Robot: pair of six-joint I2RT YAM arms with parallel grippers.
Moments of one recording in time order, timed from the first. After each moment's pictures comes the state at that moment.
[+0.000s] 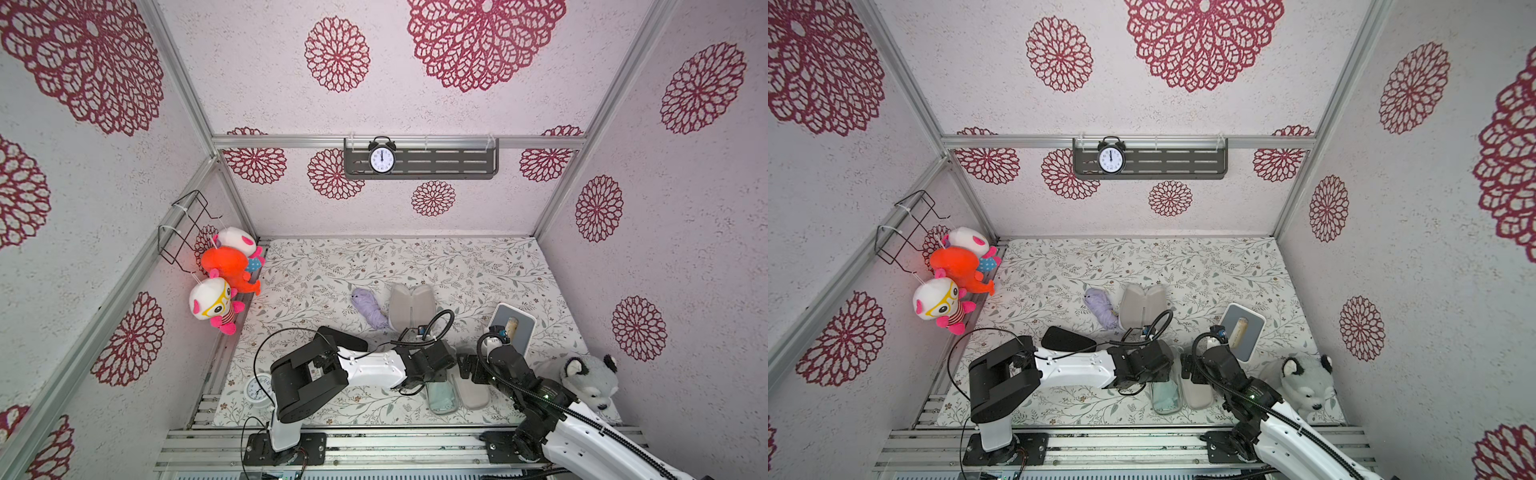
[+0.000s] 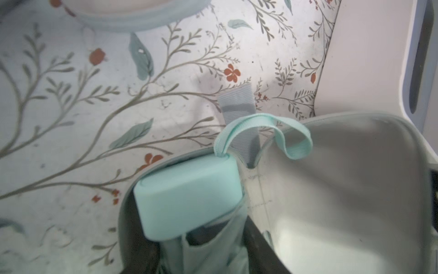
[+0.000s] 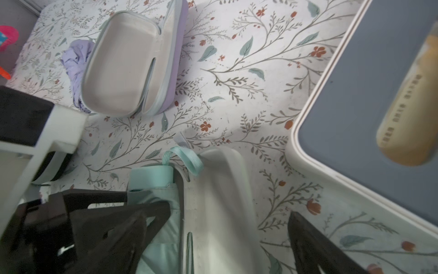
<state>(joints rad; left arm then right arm) -1.17 1.87 1.07 -0.19 -0.21 -1.06 0.71 0.62 0.32 -0.46 0.19 0.66</state>
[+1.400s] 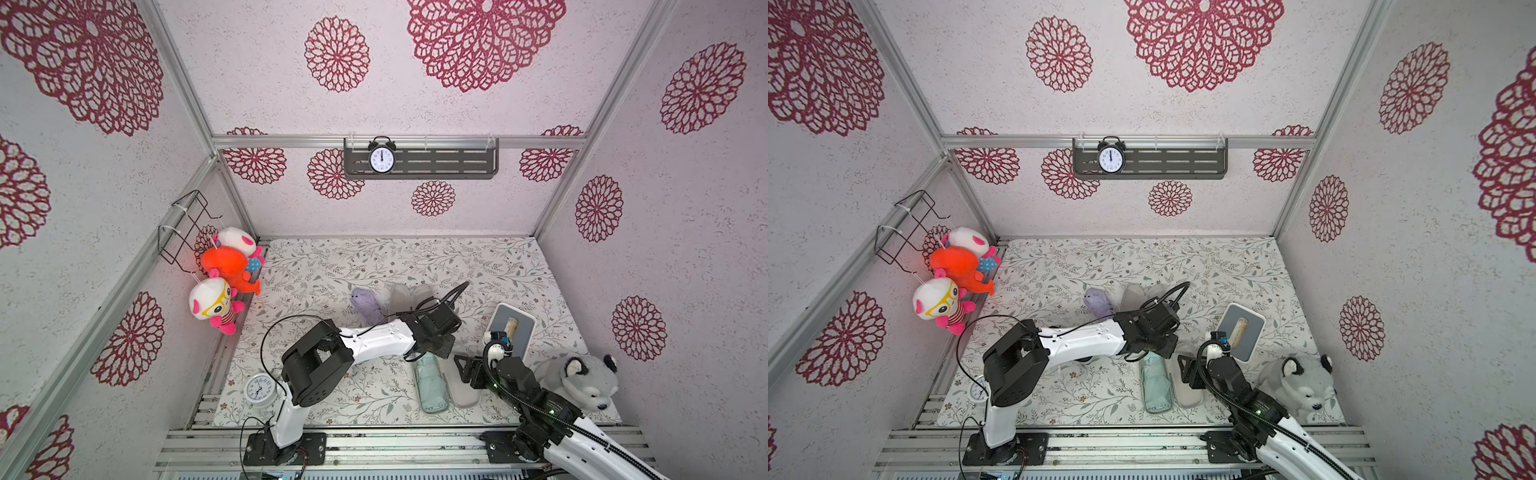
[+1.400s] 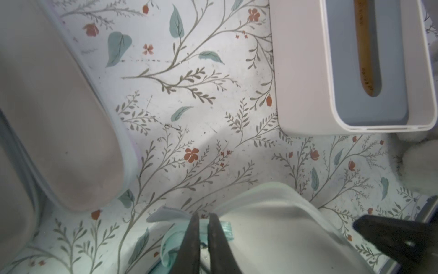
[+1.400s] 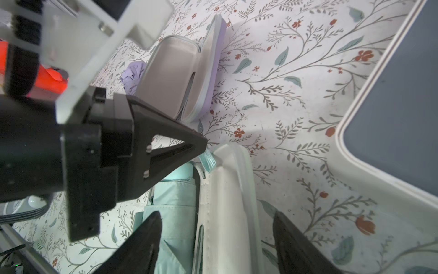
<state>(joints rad) -1.03 2.01 1.41 -0.40 -0.06 -0.47 0.75 0.42 0.21 -0.36 0.18 0.70</state>
